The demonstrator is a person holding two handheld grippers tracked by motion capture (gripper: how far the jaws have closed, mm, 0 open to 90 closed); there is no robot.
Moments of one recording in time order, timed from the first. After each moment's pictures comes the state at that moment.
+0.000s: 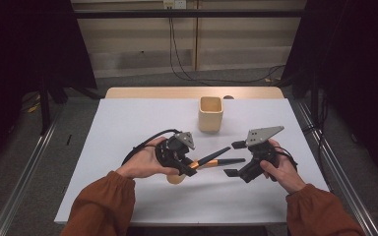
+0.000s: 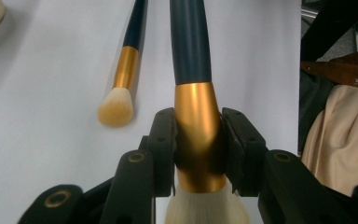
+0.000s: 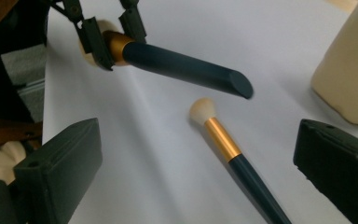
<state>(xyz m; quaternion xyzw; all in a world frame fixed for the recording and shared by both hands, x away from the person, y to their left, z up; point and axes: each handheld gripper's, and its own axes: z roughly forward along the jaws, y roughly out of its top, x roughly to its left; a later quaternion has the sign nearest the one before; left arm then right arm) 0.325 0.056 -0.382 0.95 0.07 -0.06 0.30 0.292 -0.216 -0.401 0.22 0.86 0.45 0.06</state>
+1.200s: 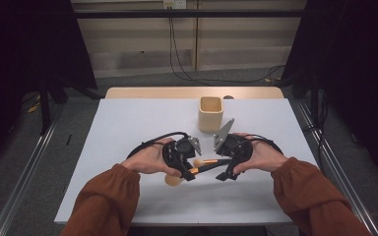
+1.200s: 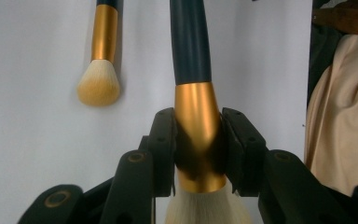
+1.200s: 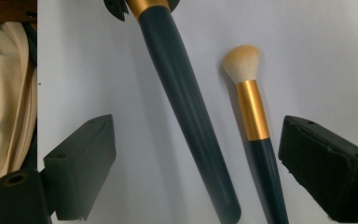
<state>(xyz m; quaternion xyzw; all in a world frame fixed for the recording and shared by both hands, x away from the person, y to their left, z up) 0.329 0.038 -0.394 0.97 0.04 -0.08 0.21 0.325 -0.155 -0.397 0.10 0.97 0.23 -0.01</state>
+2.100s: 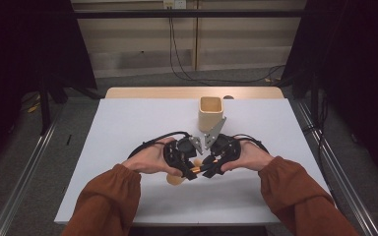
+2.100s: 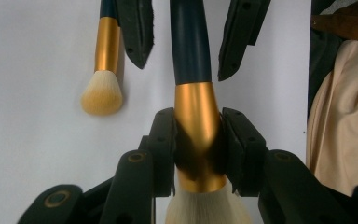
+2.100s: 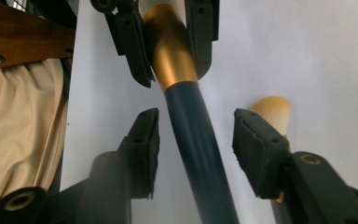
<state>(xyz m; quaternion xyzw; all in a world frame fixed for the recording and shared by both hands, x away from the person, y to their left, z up) 0.330 0.037 -0.392 0.97 0.04 -0.07 0.22 0.334 -0.134 -0.405 0.09 0.95 0.29 -0.06</state>
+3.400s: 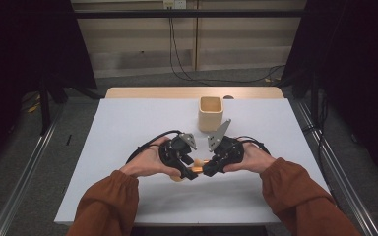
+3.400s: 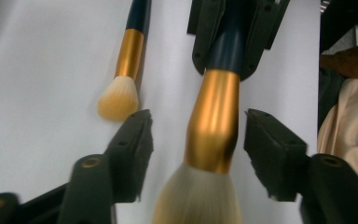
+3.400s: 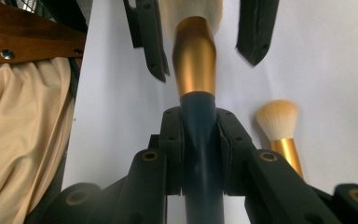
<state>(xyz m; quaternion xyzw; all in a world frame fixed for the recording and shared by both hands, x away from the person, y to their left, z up) 0.336 0.053 -0.403 0.95 0.09 -0.07 0.29 0.329 -0.143 -0.407 0.06 0.95 0.31 -0.06</state>
